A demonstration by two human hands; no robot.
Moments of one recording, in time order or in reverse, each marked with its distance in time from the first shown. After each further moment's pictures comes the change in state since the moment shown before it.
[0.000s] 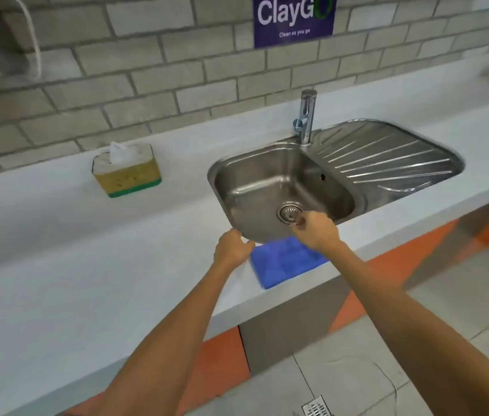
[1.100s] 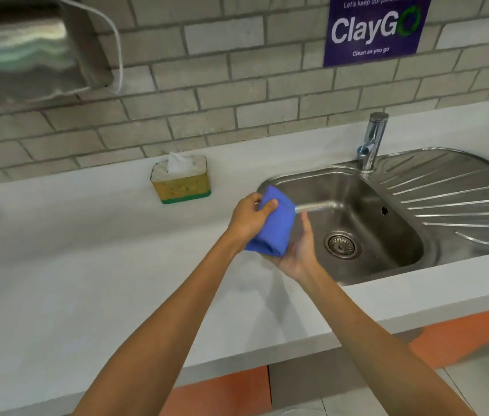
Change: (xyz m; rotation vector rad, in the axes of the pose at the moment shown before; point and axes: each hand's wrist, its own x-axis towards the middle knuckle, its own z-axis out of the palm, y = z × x) left_hand 0.026 0.043 -0.105 -0.470 0.116 0.144; right_hand 0.040 -0.106 0.064 1.857 -0.623 0.322
